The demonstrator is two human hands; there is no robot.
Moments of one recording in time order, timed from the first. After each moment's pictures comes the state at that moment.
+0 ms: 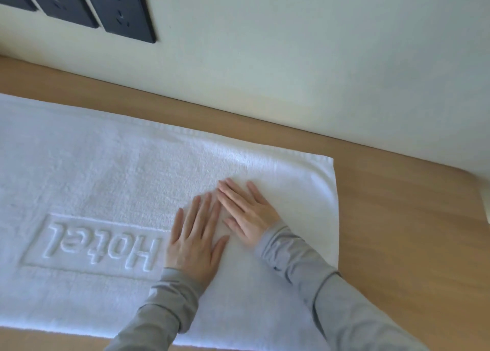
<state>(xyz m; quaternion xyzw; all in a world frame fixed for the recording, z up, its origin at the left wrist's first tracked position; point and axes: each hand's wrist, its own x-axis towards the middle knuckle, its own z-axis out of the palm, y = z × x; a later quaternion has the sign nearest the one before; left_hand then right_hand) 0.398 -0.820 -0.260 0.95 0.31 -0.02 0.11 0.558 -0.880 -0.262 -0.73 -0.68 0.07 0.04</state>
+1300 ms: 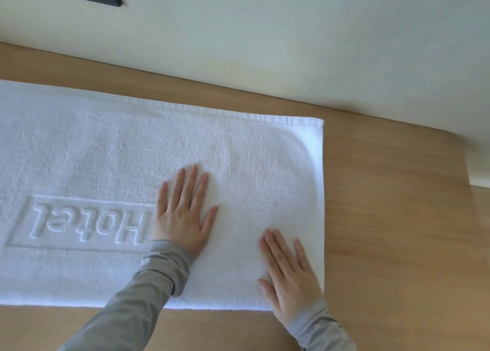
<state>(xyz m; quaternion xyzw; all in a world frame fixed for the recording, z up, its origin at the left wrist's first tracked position) 0.399 -0.820 -0.280 0.95 0.31 0.00 0.08 0.488 -1.052 -0.270 -0.83 -0.55 0.10 0.00</state>
